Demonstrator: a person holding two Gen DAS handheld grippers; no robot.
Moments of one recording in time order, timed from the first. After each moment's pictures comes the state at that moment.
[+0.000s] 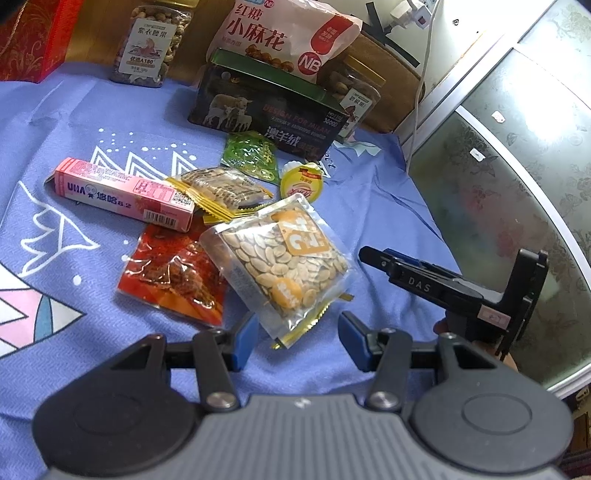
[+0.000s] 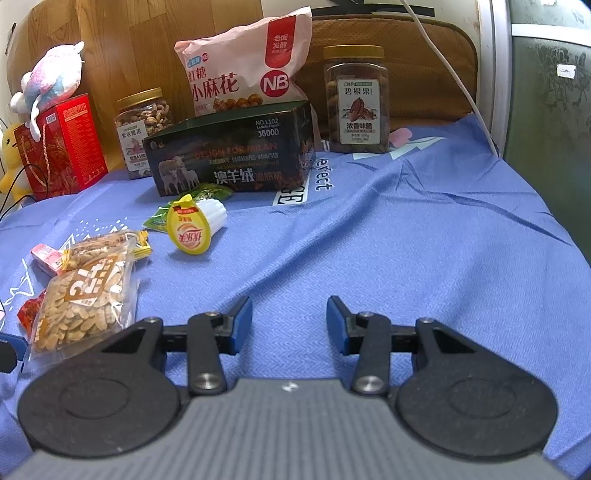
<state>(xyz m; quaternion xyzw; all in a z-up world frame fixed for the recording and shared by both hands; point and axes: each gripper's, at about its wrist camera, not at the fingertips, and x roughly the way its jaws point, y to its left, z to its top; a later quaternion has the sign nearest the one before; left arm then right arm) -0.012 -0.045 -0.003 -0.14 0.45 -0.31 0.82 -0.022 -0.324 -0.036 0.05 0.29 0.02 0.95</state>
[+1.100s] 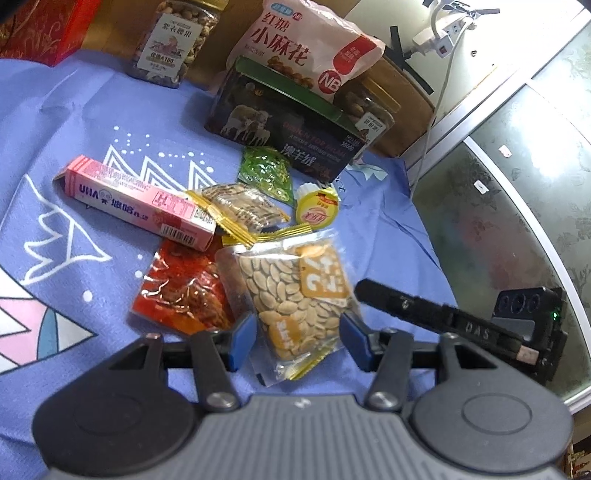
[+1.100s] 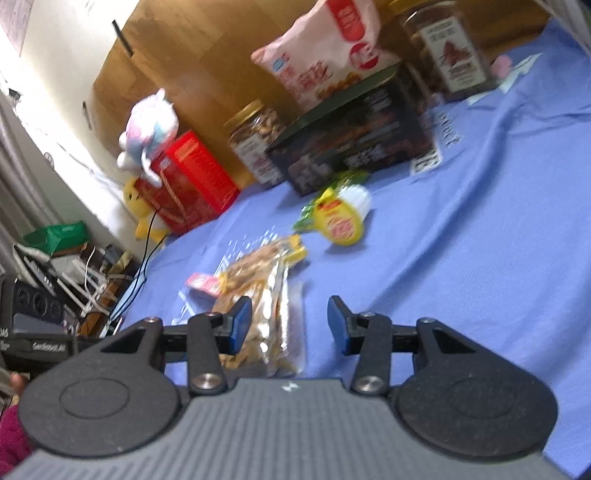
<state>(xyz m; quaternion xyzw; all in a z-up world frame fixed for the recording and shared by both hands) 0.011 -0.027 -0.012 -0.19 0.44 -0.31 0.82 -0.020 -0.320 -0.030 0.25 0.31 0.24 0.89</state>
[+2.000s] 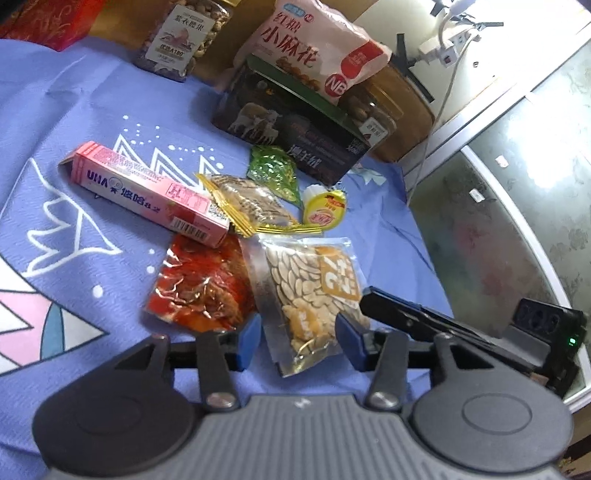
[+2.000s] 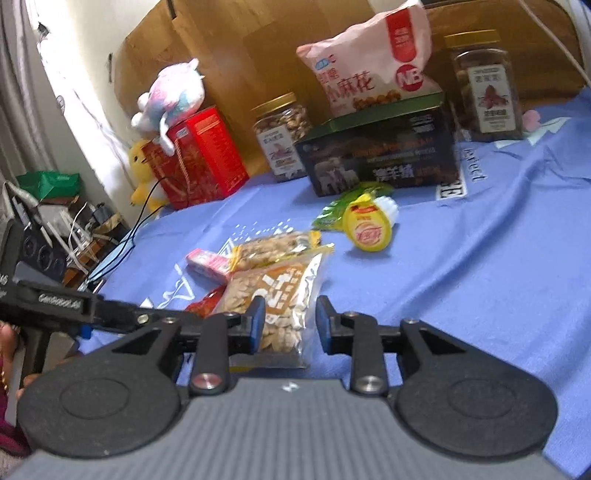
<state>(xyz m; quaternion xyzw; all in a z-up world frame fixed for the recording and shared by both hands) 0.018 -0.015 -0.023 -0.21 0.44 -0.32 0.81 -0.037 -0.288 -0.010 0.14 0.29 0.24 0.92</state>
